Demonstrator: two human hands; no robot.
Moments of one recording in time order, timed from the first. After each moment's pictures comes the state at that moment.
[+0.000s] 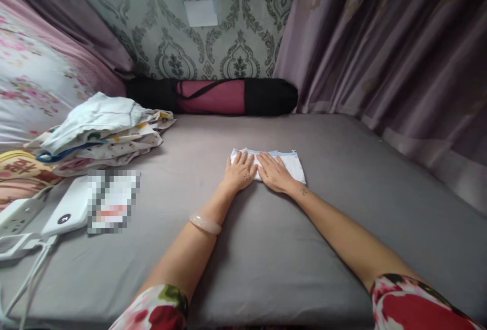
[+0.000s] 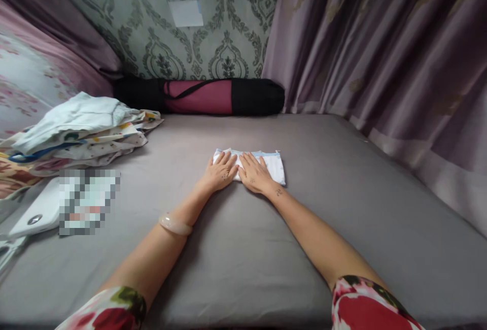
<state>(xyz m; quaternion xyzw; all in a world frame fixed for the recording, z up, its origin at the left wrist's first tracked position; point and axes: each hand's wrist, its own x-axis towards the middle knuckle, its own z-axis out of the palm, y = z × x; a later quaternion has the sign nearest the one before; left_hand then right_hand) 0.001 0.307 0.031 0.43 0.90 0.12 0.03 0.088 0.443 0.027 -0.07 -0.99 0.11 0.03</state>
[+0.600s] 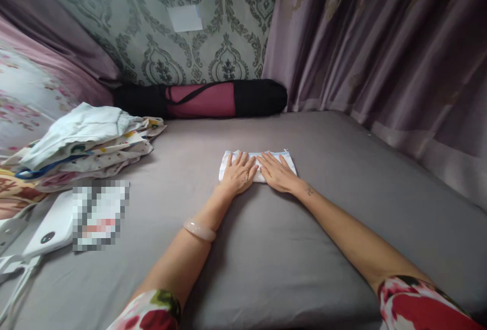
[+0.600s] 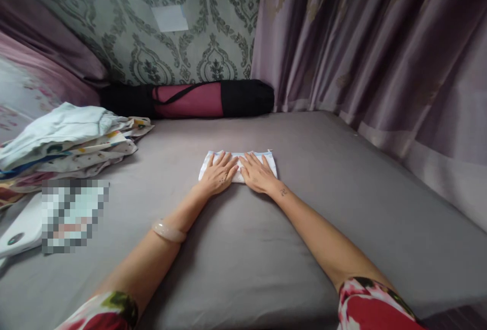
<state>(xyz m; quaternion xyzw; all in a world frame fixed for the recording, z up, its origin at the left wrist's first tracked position) 0.009 0.316 0.033 0.49 0.86 0.11 -0.04 0.111 0.464 0.035 -0.08 -0.99 0.10 0.03</state>
